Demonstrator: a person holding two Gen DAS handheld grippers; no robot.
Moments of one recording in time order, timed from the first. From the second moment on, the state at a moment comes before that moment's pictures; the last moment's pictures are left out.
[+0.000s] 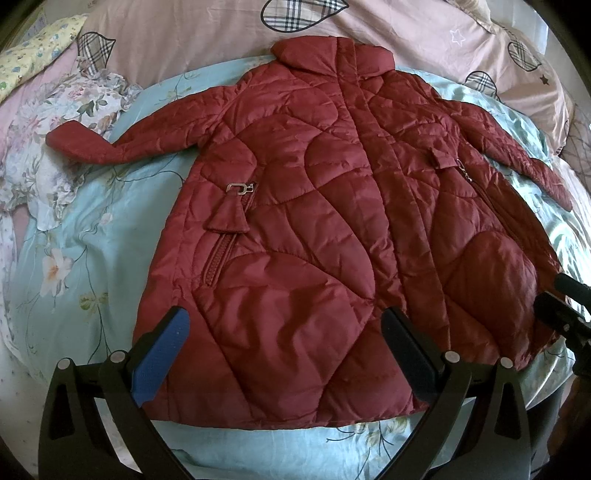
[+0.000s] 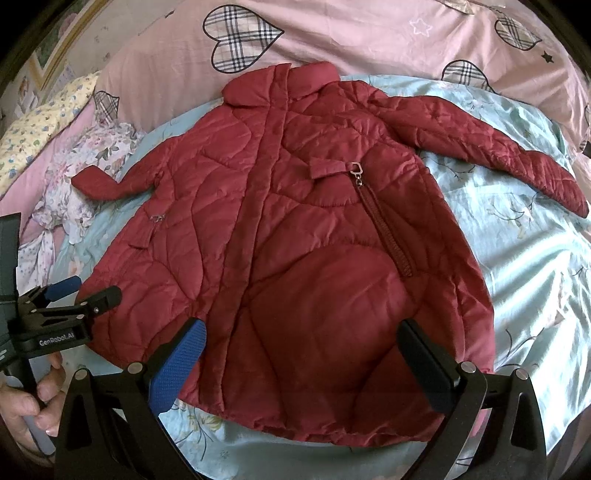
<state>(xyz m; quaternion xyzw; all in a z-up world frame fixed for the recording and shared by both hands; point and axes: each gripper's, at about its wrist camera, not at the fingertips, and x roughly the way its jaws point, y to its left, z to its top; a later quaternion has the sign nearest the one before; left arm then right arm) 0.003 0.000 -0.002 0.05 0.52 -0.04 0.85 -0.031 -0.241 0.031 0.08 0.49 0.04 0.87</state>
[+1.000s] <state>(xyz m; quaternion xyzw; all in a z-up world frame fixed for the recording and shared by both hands) 0.027 0.001 -0.010 0.01 0.51 -0.06 0.86 -0.022 -0.314 0.032 0.17 0.44 0.00 0.88</state>
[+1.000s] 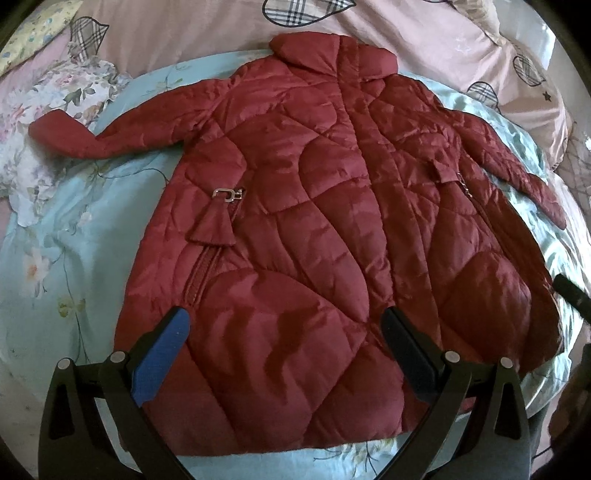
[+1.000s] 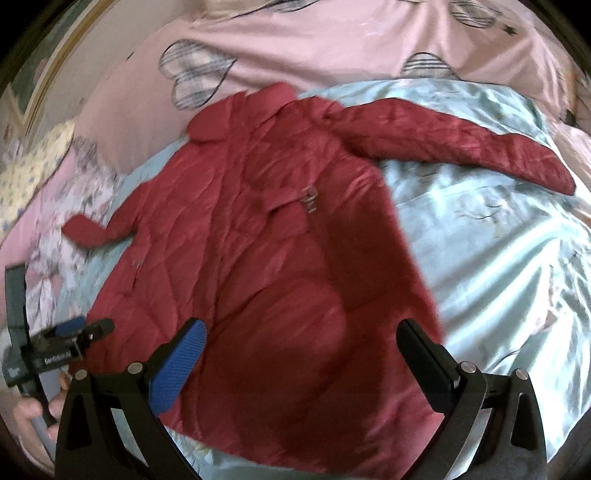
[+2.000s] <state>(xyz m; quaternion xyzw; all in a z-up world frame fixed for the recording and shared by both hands) 0.064 -0.015 -0.054 0.03 0.57 -0.04 0.82 0.047 -0.612 -0.052 0.42 0.31 -0.21 0.82</state>
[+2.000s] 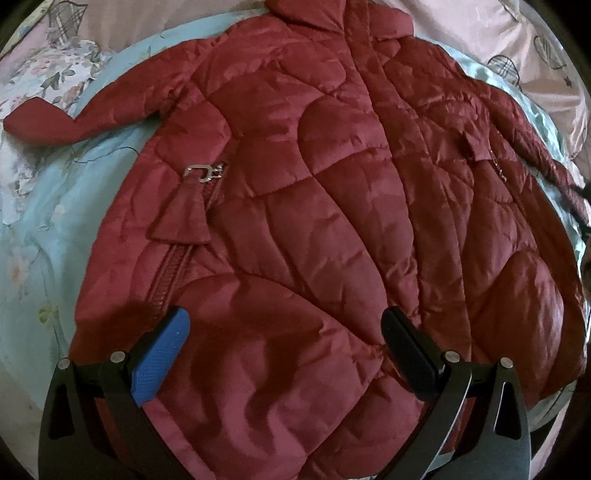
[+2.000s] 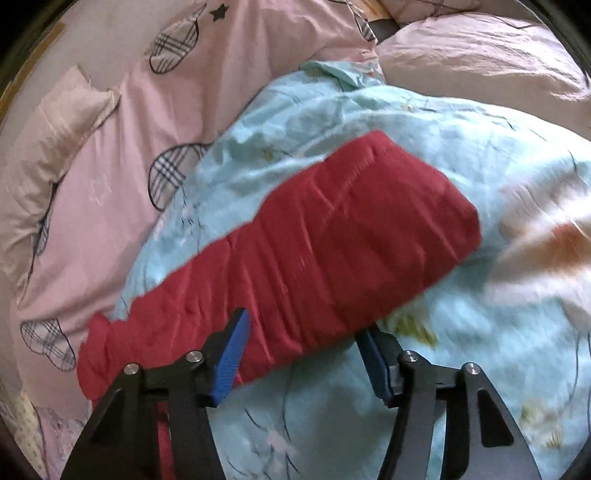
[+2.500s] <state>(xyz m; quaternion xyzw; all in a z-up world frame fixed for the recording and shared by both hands) 0.071 -0.007 -0.055 0.02 0.56 -0.05 0.83 0.074 -0.568 -0.004 0.31 0.26 -0.16 0.90</state>
